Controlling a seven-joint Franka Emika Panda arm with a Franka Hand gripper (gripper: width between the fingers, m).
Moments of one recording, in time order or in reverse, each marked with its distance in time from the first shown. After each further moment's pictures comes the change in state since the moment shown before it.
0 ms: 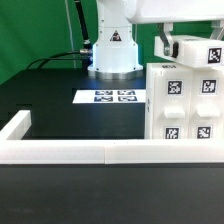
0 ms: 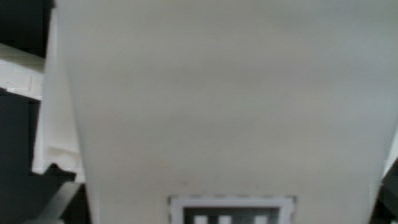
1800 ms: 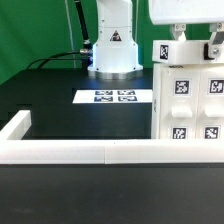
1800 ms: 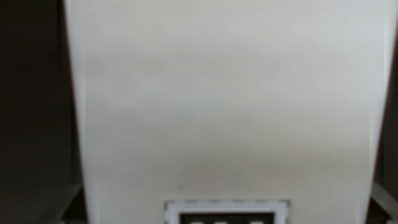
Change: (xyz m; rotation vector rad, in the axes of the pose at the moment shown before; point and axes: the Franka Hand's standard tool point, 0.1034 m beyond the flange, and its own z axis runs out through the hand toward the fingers) arm -0.003 -0.010 0.004 0.032 0.004 1.533
